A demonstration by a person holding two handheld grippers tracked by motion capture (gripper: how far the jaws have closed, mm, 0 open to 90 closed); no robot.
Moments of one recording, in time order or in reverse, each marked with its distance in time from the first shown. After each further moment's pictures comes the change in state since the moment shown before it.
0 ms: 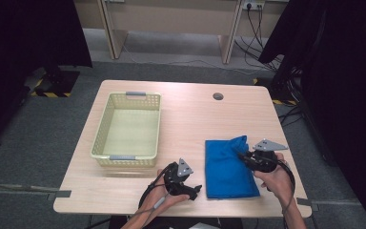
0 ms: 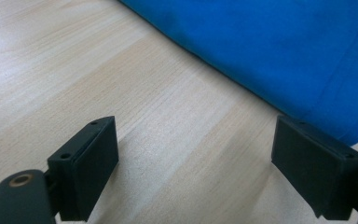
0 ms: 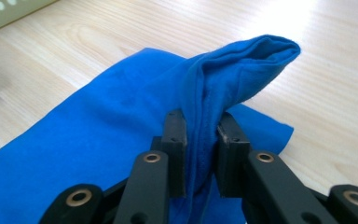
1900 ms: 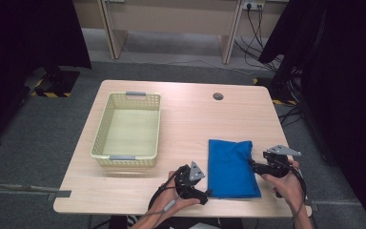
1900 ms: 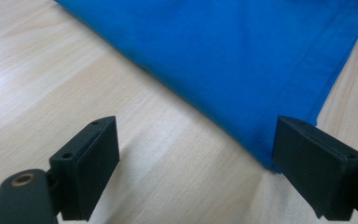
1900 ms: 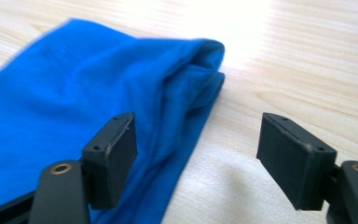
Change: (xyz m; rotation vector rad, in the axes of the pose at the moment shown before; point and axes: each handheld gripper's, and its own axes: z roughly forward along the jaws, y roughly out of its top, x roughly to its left) left arm -0.023 0.013 0.008 -0.018 -0.044 0.045; right arm -0.027 -0.031 -0.010 0.030 -0.155 0.167
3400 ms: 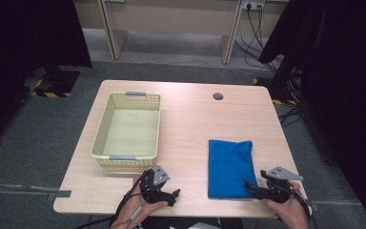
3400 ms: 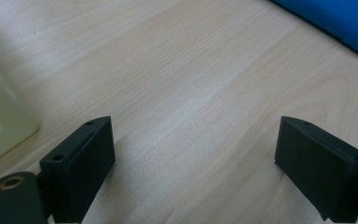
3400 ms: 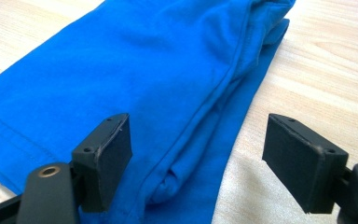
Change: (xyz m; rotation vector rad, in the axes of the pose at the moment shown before) left arm 0.039 -0.057 -0.059 0.029 0.155 -0.075; right arm 0.032 -0.047 -0.034 -0.002 0.081 -0.060
